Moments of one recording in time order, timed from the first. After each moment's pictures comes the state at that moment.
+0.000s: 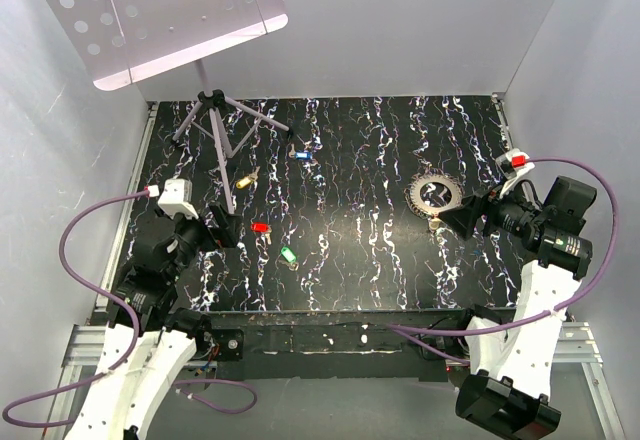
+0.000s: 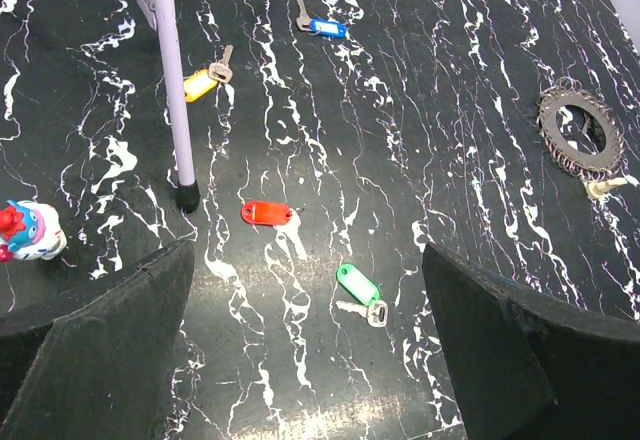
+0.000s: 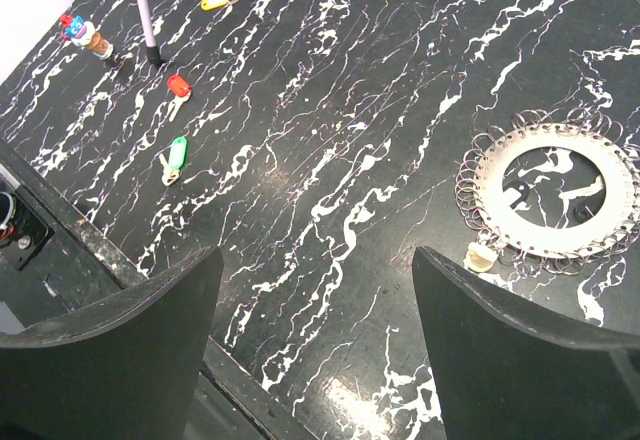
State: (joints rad) left arm -0.28 0.43 0.70 -0.55 0.00 -0.31; right arm -0.41 0.77 0.97 -0.91 -1.09 -0.35
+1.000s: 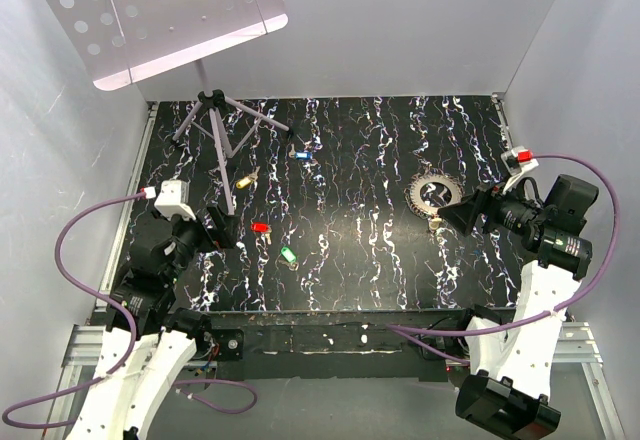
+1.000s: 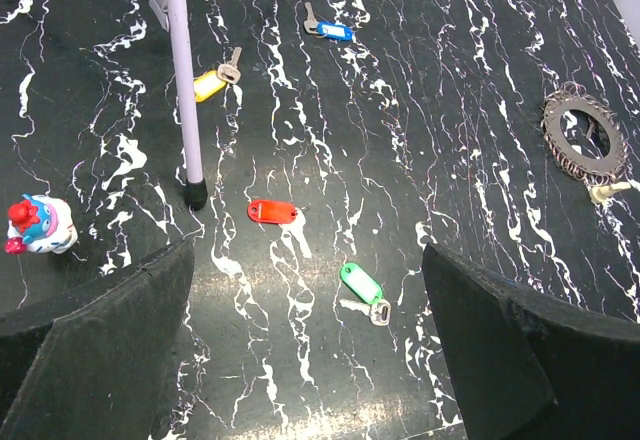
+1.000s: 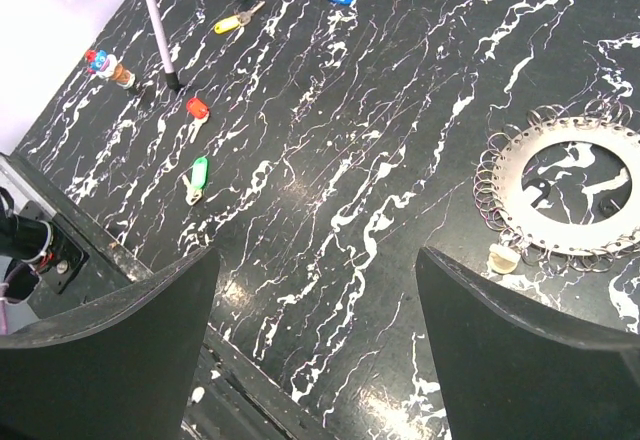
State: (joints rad) left arm -0.28 0.42 0.72 -0.59 -0.02 -0.31; right arm -0.41 0.77 0.97 -0.86 -1.09 -0.22
